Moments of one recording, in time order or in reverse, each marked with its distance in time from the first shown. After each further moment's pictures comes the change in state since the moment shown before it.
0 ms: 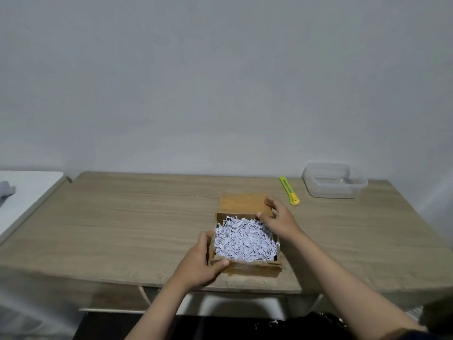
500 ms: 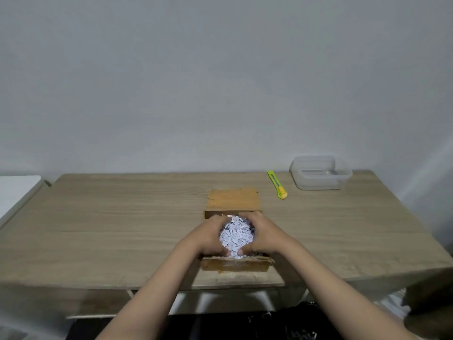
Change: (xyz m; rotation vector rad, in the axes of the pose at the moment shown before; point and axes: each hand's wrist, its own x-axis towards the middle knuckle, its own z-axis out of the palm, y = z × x) left_hand 0.069 0.053 0.003 0.335 -0.320 0.033; right_hand -0.026 0.001 0.007 -0.604 -0.288 -0.141
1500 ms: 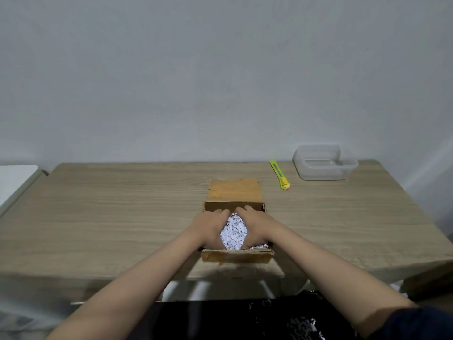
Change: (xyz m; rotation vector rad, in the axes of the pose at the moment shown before) left_hand 0.010 -0.002 0.006 0.527 0.022 0.083; right_hand 0.031 0.000 0.017 -0.417 -0.190 -0.002
